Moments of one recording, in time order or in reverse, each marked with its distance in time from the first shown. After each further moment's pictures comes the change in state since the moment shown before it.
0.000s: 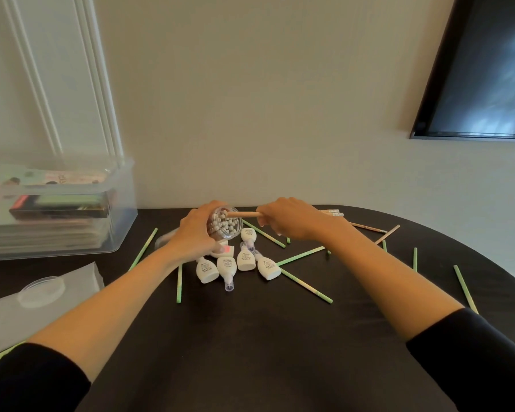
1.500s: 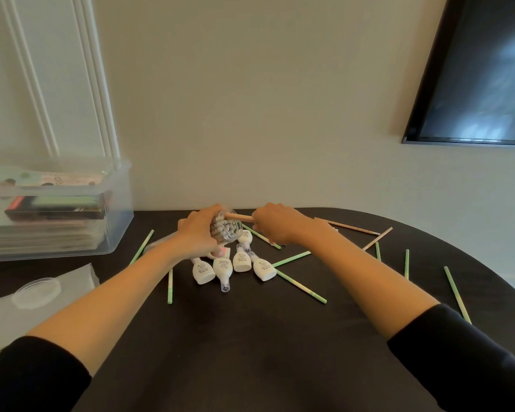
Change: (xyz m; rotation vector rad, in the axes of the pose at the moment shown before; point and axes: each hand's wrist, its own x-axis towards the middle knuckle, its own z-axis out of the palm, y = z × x) left_hand -0.004 0.019 -0.002 0.178 -0.042 -0.014; right_hand 0.005 -0.015 0.003 0.024 -0.076 0.105
